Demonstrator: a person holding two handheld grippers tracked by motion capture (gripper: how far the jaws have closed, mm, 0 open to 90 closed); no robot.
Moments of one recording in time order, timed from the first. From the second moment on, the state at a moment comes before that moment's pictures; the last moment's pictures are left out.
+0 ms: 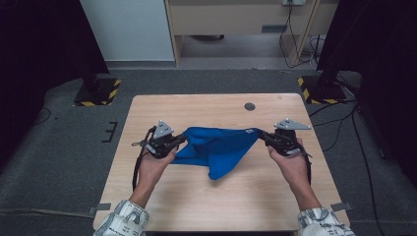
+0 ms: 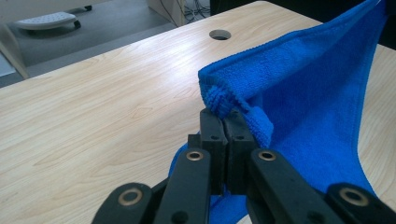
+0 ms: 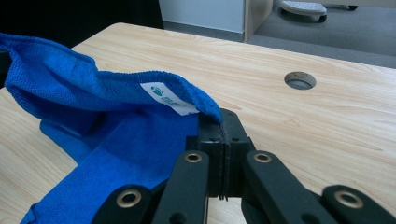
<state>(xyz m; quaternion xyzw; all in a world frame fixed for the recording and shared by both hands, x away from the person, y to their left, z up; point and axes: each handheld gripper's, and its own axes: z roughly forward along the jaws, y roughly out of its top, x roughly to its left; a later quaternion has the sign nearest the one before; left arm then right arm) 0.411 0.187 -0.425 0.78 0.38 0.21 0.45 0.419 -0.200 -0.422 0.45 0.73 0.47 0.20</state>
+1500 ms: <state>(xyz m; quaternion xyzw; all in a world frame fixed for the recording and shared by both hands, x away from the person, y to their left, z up) 0.355 0.192 -0.334 0.78 0.33 0.22 0.49 0.392 -0.224 -0.359 0.42 0.73 0.50 0.21</state>
